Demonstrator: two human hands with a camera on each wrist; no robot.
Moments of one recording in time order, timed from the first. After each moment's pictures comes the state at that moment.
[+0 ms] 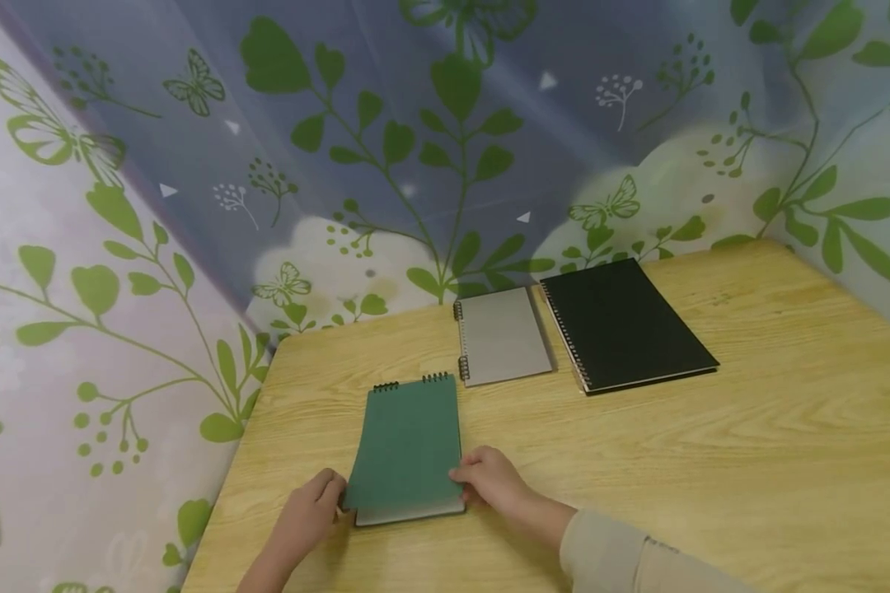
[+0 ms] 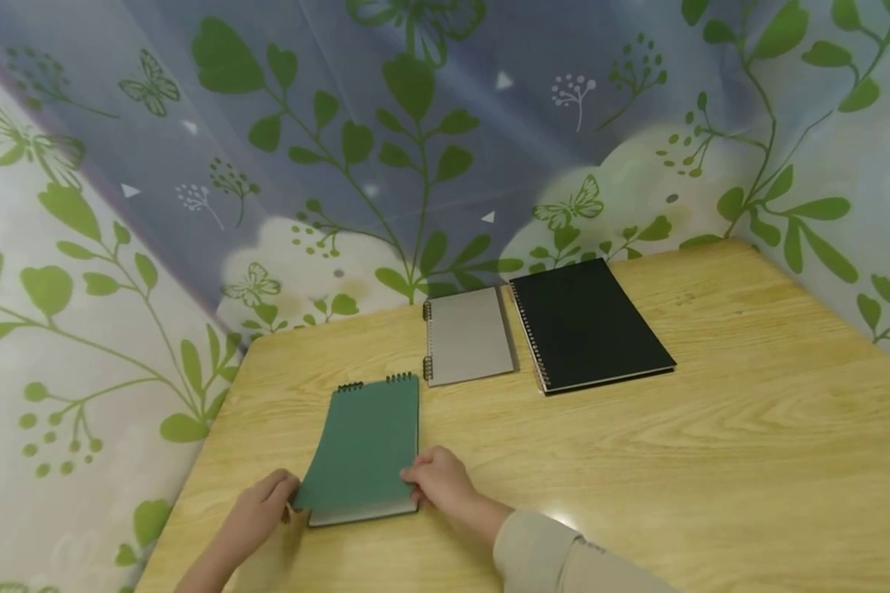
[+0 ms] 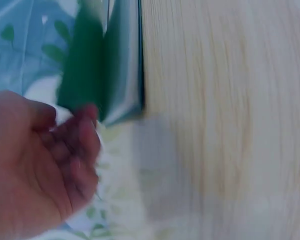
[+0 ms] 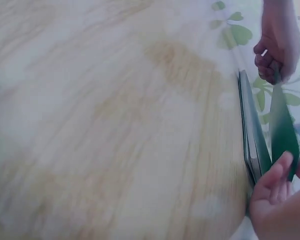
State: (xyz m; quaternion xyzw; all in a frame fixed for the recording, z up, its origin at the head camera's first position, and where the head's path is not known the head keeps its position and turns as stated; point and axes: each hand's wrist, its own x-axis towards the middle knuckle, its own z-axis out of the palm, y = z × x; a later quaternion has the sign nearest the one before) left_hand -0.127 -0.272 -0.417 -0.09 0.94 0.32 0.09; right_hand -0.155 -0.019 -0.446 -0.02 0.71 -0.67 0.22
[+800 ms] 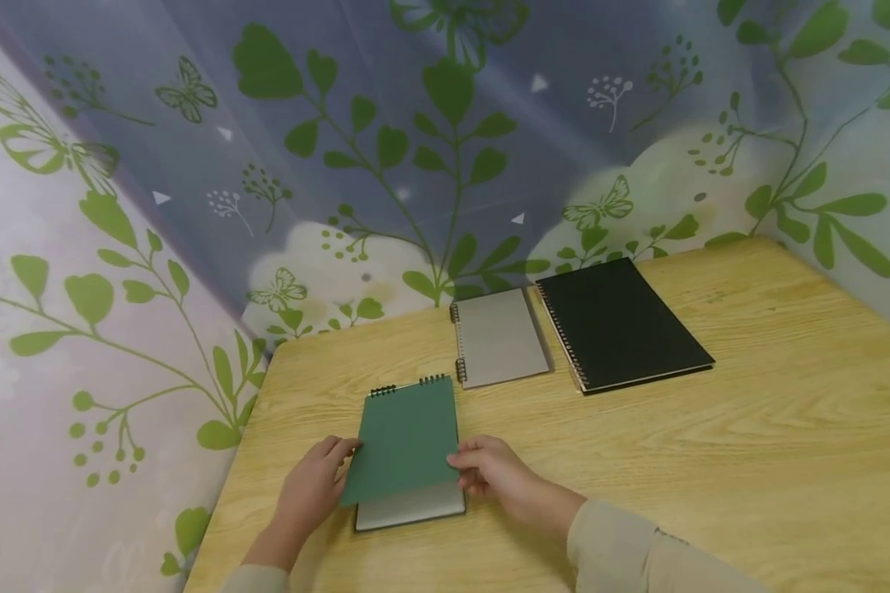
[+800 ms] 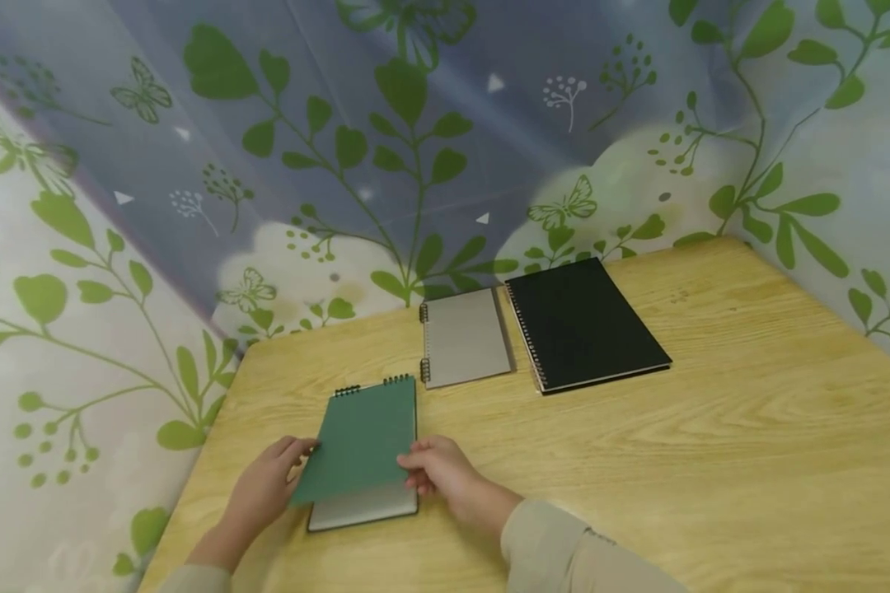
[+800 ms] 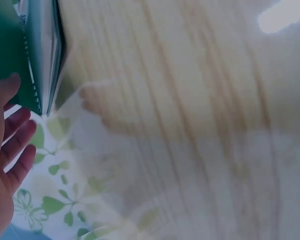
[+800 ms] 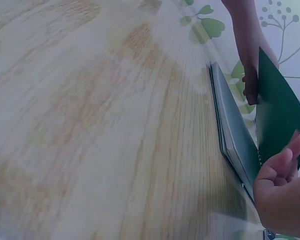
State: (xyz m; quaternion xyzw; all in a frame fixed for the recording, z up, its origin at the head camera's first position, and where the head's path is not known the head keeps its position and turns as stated) left_hand -0.166 -0.282 -0.436 0.14 0.98 0.04 -0.11; right_hand -0.166 -0.010 -0.435 0.00 0.61 -0.74 0.27
